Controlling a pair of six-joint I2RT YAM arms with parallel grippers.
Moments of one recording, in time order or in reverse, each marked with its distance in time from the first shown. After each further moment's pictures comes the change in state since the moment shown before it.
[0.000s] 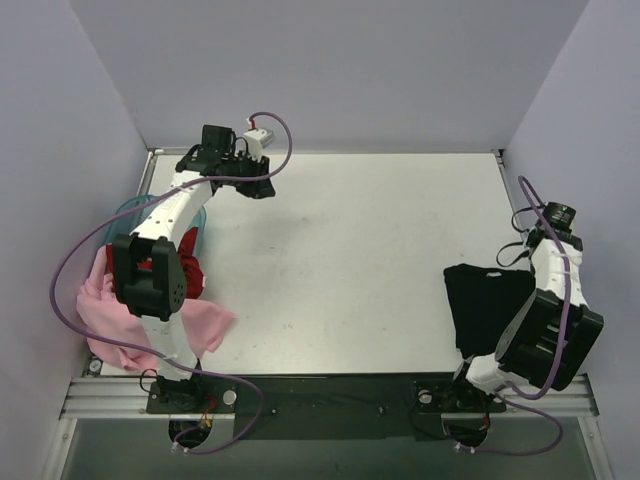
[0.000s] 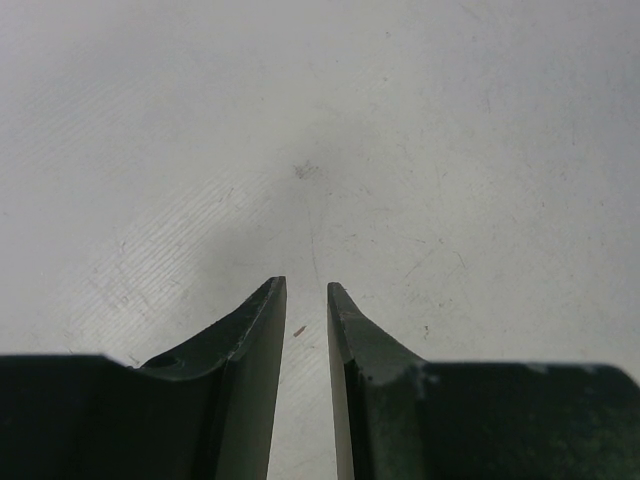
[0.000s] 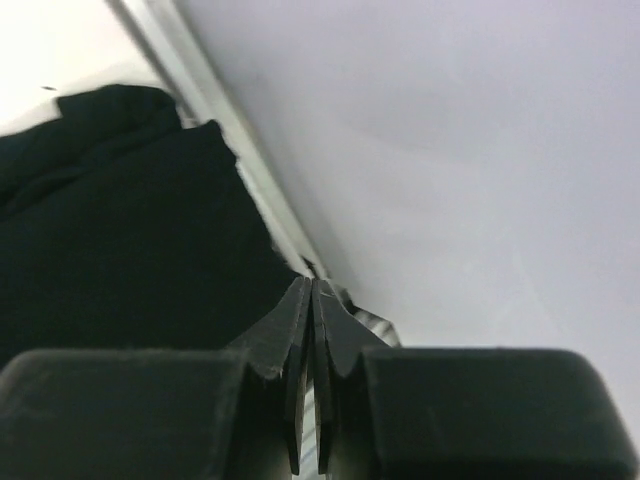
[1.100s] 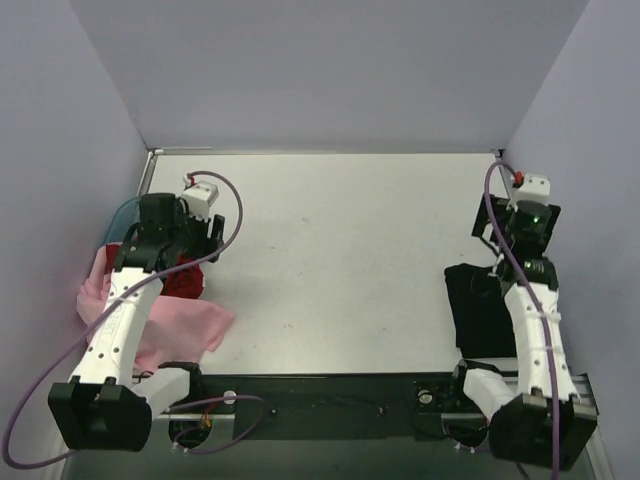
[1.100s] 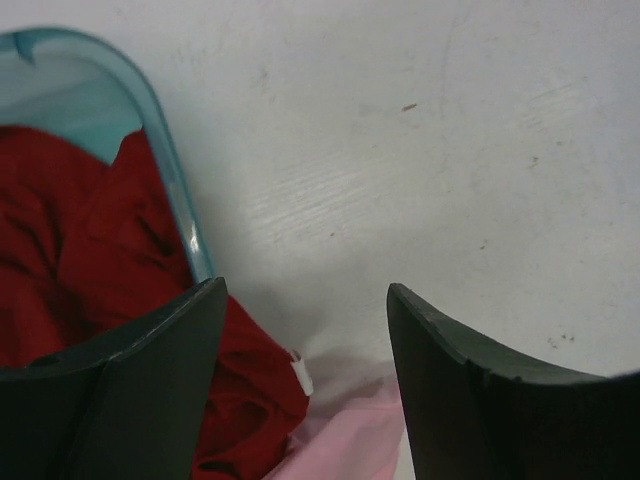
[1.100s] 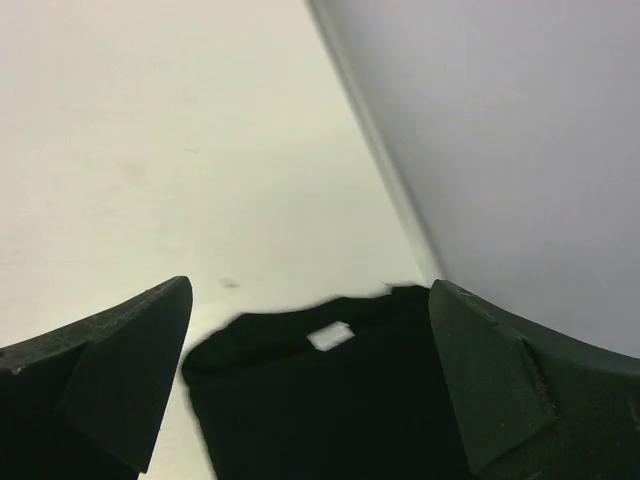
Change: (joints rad) left arm 0.138 -0.749 -0.601 -0.074 -0.268 0.062; right arm 0.282 -0.327 -0.040 0.207 -0.261 0.221
